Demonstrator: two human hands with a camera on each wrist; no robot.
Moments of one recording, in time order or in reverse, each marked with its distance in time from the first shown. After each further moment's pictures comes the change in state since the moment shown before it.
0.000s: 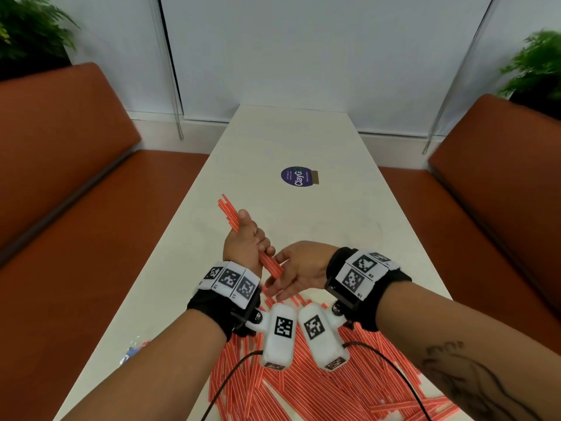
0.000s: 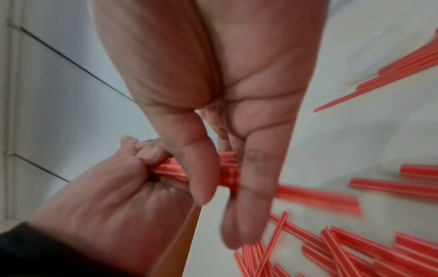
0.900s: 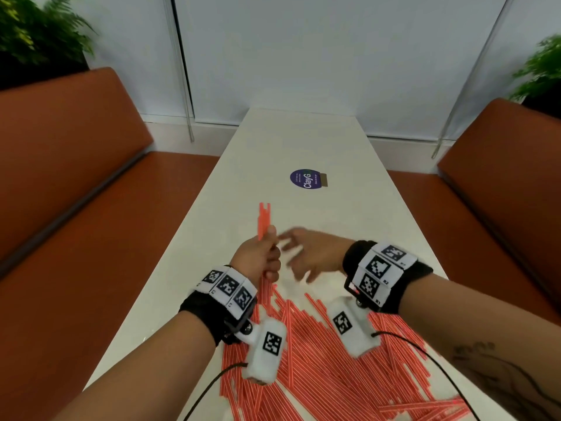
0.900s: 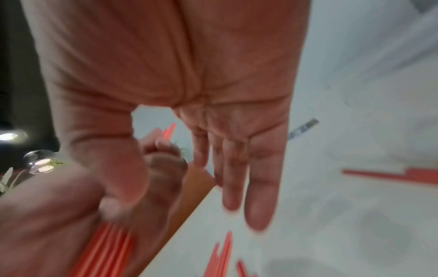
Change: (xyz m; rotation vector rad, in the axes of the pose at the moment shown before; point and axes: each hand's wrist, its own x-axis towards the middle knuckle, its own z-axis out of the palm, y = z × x) left_hand -0.008 0.008 -0.022 0.301 -0.207 -0.277; right_hand -0.035 -0.023 -0.007 -0.099 0.040 -0.153
